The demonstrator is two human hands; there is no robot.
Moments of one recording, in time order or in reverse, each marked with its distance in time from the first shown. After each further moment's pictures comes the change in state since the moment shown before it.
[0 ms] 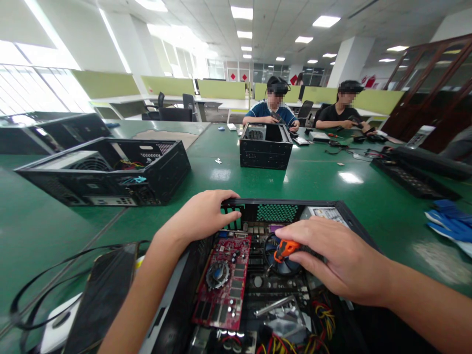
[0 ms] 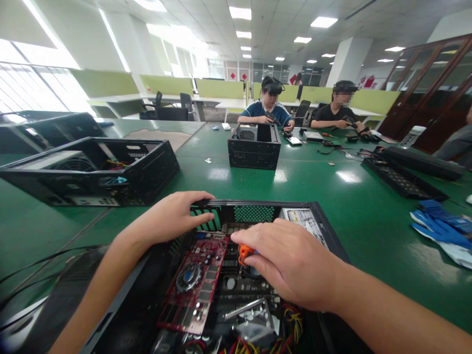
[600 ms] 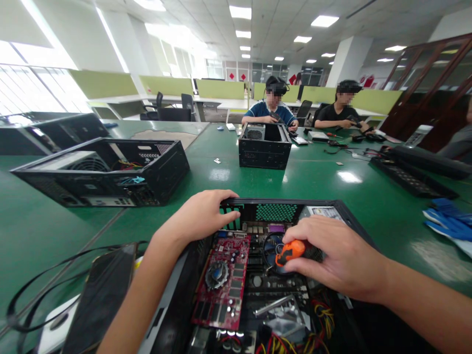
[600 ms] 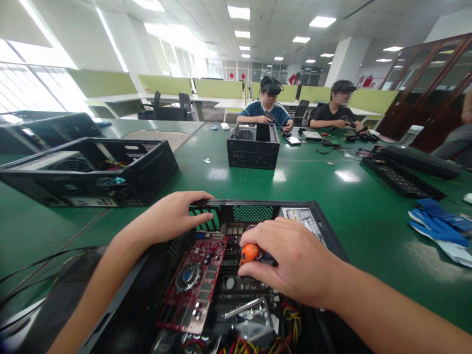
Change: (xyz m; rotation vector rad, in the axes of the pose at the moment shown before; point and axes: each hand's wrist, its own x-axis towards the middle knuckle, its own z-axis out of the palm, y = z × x) left_hand 0.001 0.001 0.000 0.027 -0.036 -0.012; right_hand -0.001 0.004 0.001 0.028 0.011 0.086
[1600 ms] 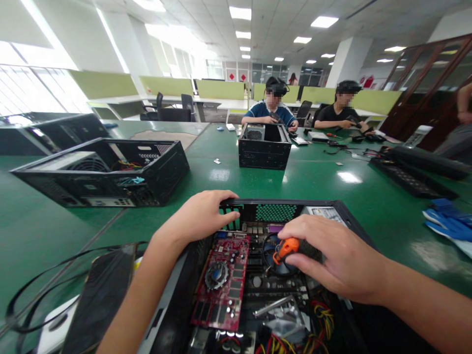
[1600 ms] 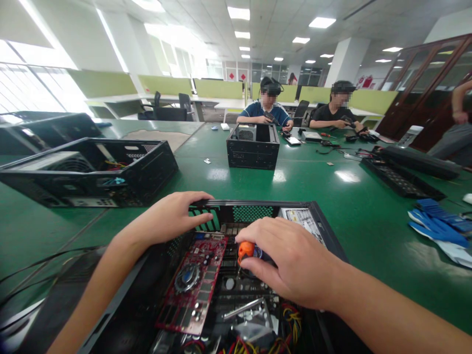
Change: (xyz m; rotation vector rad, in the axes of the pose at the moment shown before) left_hand 0.000 0.001 -0.001 -0.006 -0.005 0.004; right_hand 0.001 -0.003 -0.002 0.013 -0.018 -0.021
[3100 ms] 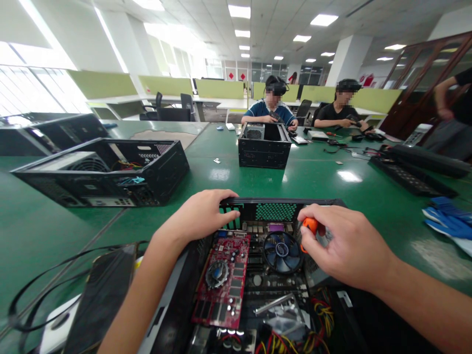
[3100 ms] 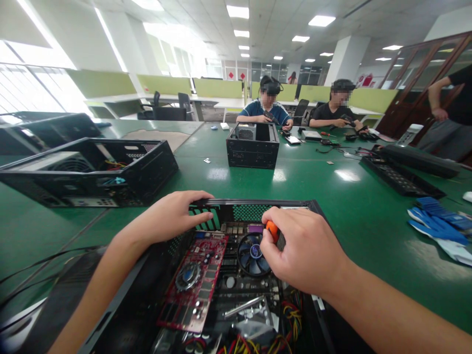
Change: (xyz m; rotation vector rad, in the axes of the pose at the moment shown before) left_hand 0.000 0.001 0.000 0.022 -0.011 -0.007; right_hand -0.001 0.001 0.000 -0.327 0.155 0.272
